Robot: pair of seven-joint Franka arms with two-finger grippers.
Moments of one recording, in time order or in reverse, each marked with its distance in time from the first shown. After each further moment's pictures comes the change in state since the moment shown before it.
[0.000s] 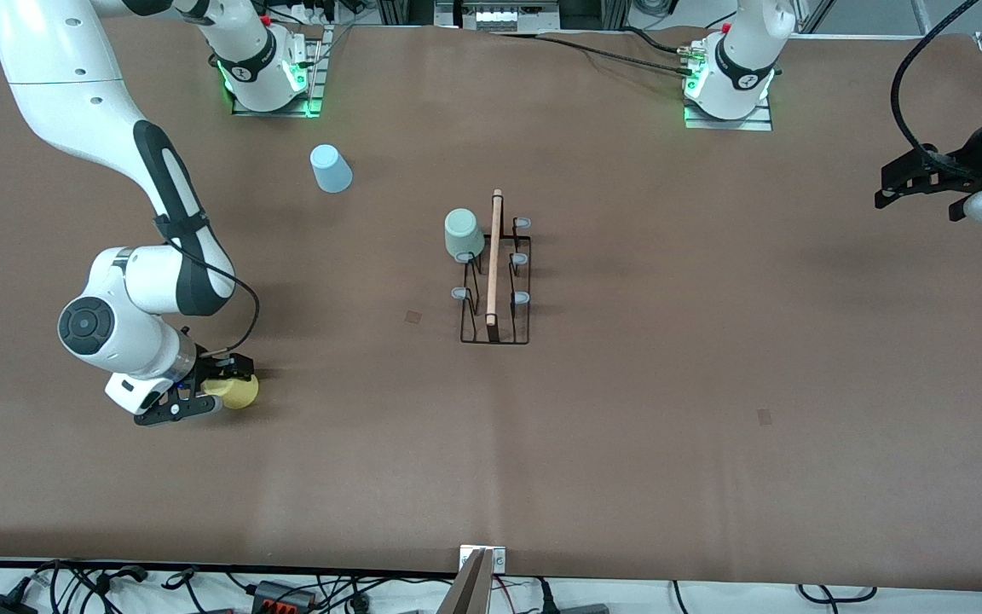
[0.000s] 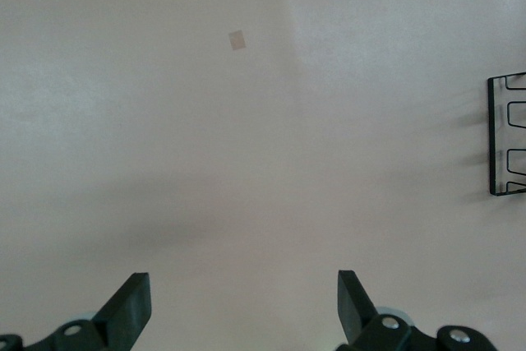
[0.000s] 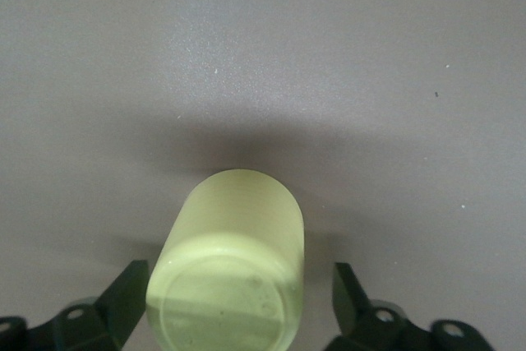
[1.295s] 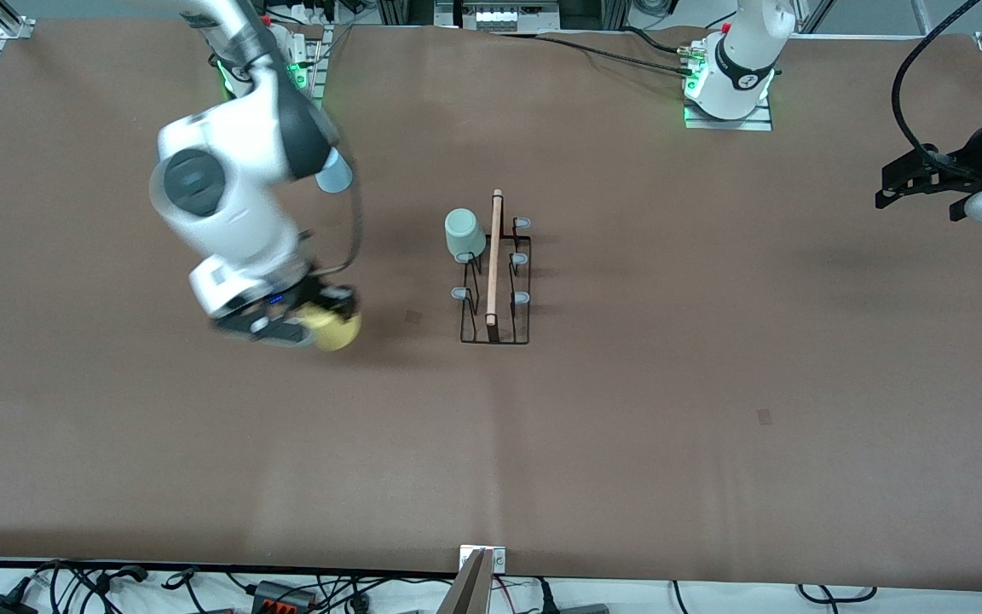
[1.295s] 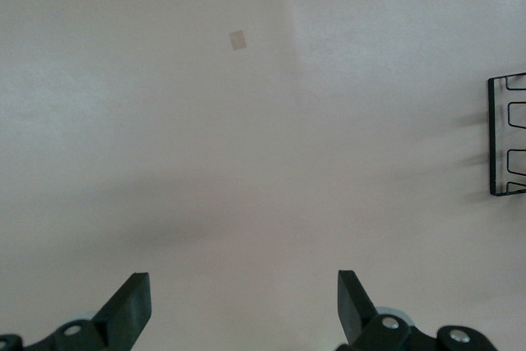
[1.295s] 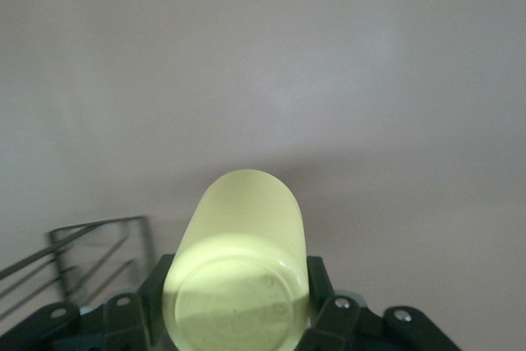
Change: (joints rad) left arm 0.000 0.000 0.001 0.000 0.000 0.000 0.000; right arm 0.427 -0.328 0.029 0.003 0.005 -0.282 0.929
